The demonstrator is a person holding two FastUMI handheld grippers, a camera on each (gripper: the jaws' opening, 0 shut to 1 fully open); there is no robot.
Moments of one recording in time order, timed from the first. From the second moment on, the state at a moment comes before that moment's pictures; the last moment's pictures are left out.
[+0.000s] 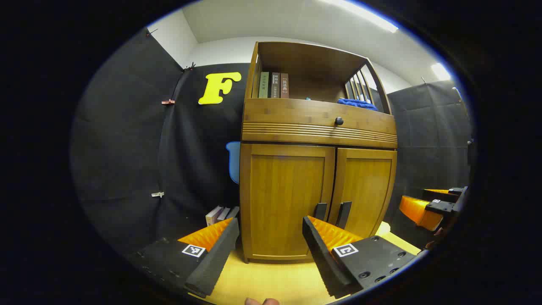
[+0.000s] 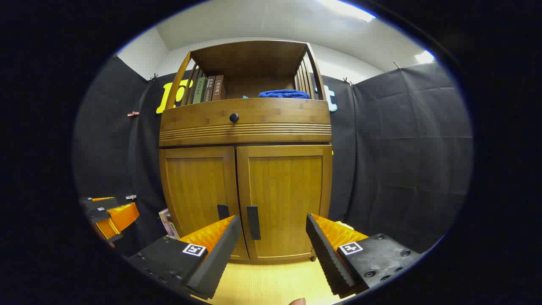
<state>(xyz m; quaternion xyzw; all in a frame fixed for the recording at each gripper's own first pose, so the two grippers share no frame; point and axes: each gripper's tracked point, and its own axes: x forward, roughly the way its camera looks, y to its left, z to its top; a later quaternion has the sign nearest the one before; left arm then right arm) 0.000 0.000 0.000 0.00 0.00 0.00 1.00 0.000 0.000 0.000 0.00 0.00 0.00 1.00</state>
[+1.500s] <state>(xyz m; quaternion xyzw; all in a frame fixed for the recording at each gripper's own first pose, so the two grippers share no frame) 0.017 -0.014 0.004 0.00 -0.01 -0.01 1.00 0.073 0.015 -0.018 0.00 -0.01 0.04 1.00</state>
